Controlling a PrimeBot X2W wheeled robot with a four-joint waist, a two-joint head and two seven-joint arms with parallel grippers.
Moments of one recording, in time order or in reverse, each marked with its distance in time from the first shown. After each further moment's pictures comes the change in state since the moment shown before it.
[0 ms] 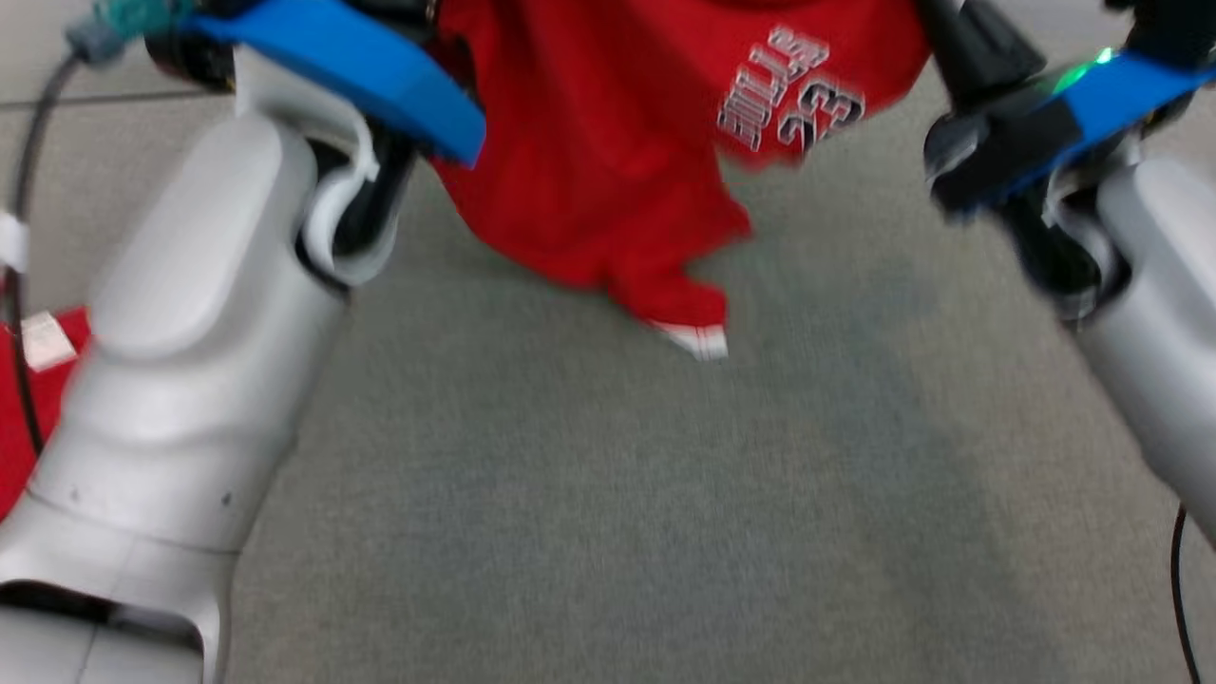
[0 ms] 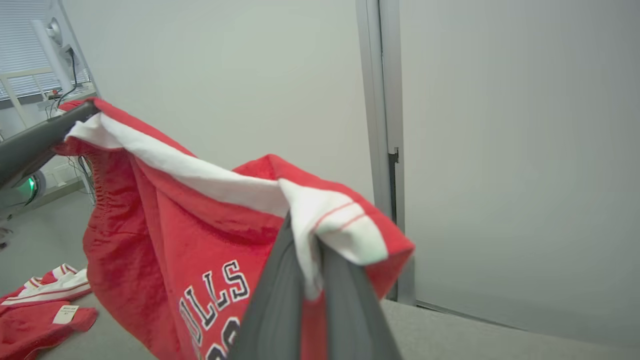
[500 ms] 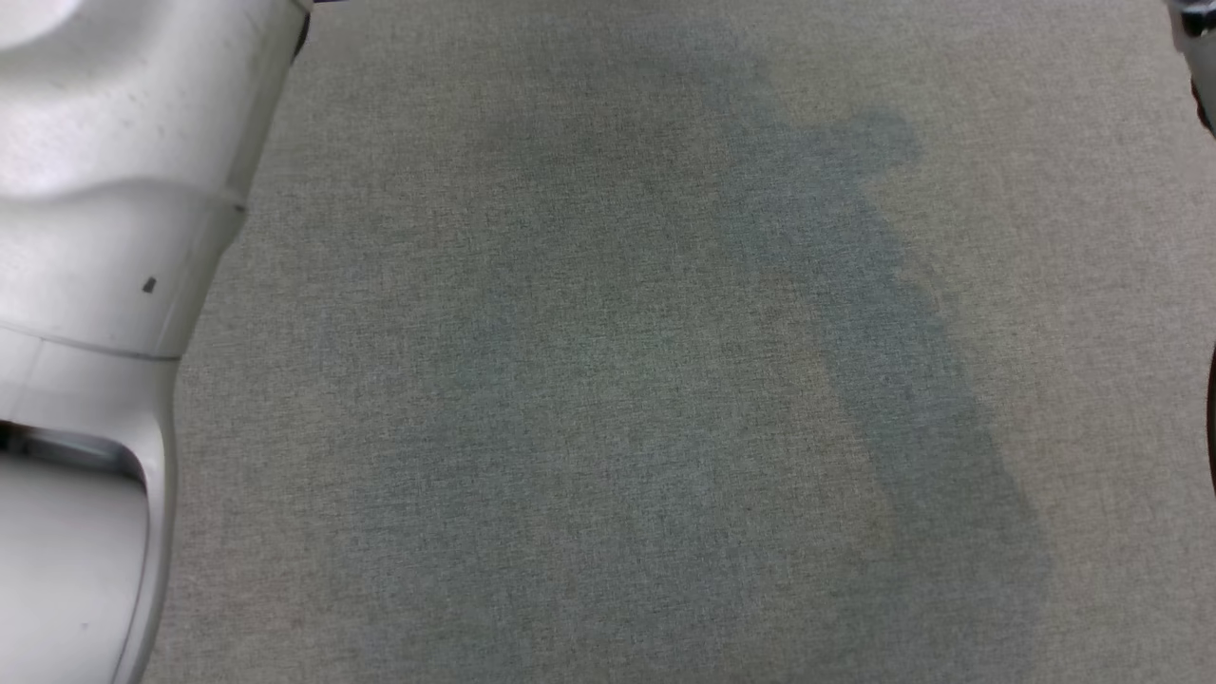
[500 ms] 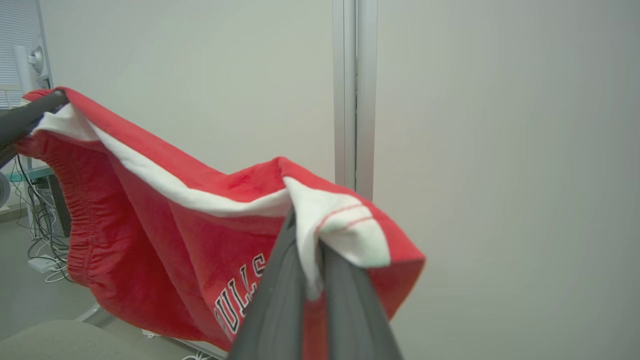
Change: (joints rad) left arm -0.511 -0.039 -0.089 0.229 -0.091 0.000 -0.104; right arm -0.511 0.041 0.041 0.249 -0.012 0.000 -0.065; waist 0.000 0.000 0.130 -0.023
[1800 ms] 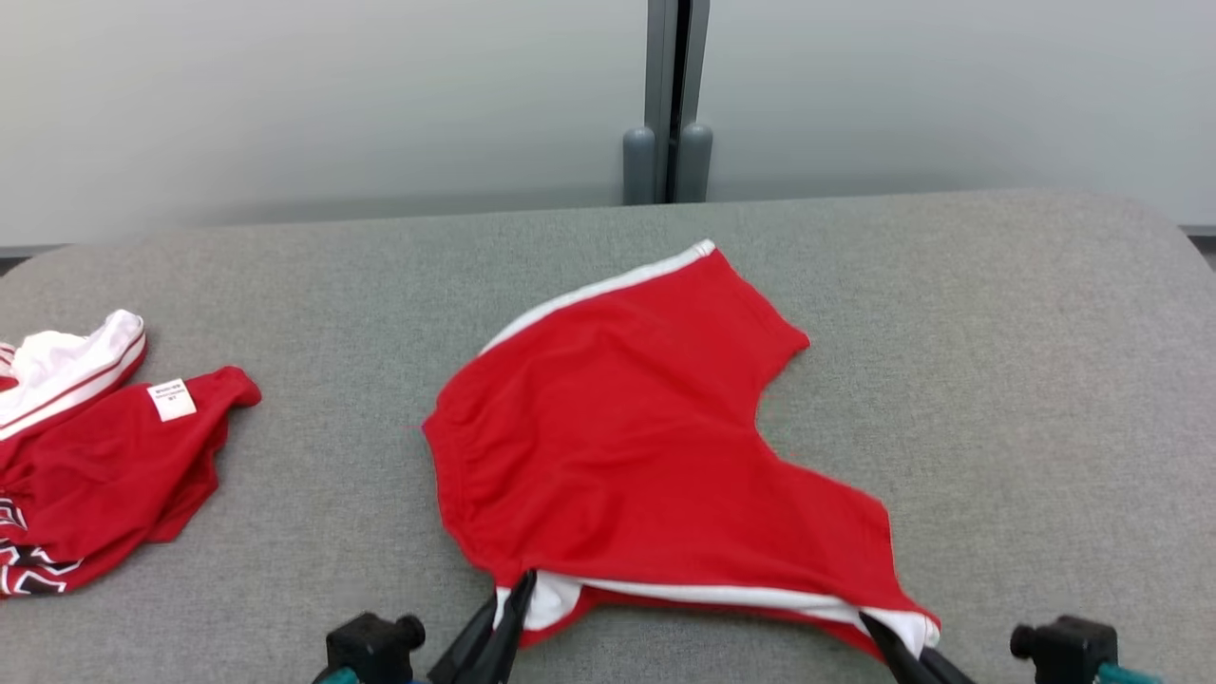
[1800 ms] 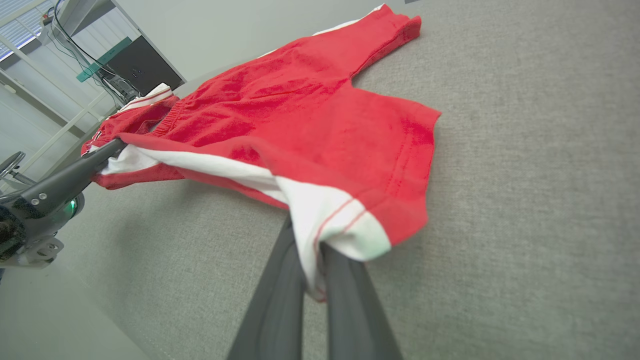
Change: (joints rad) left arm 1.418 0.124 -0.060 -0.420 0.100 0.000 -0.046; right arm 1.436 -0.121 -0.021 -0.498 0.004 0.000 -0.023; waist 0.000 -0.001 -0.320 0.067
